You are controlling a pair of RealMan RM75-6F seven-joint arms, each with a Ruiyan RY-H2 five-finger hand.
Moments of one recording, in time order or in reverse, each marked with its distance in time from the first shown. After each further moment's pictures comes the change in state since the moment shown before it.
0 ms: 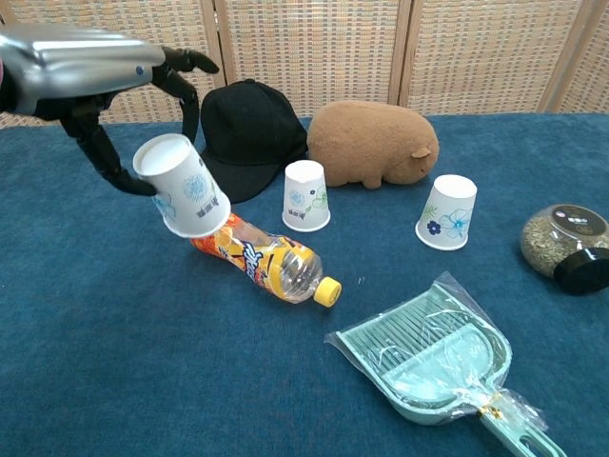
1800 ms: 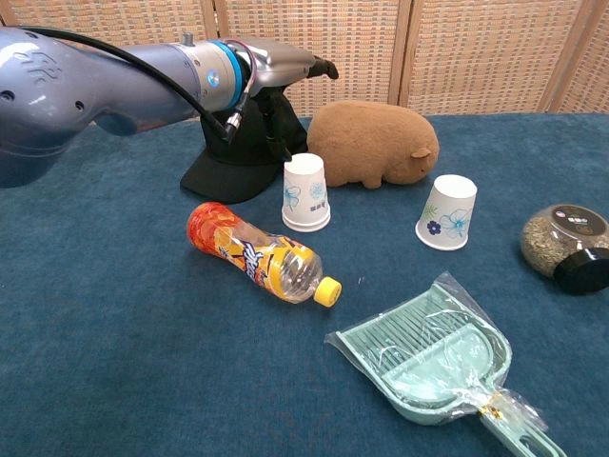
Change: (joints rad) left arm -0.460 -0.389 -0.123 0.736 -0.346 -0.251 -0.045; right arm 0.064 -0.041 0.019 0.134 0.098 -0.187 0.125
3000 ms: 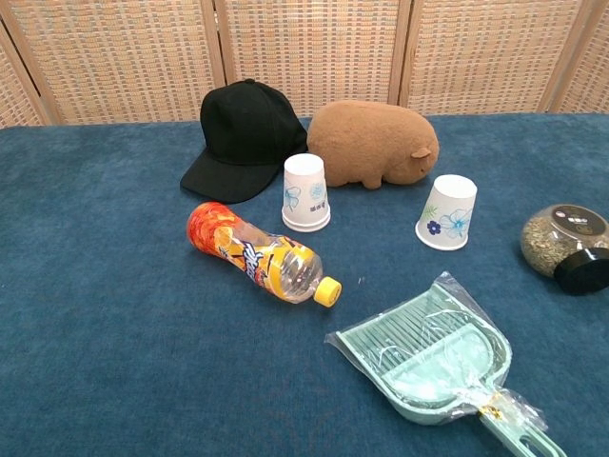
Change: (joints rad) left arm 0.879 0.443 0.372 -0.468 0.610 0.743 -0.539; right arm 0.091 0.004 0.039 -0.225 -0.075 0.036 -0.319
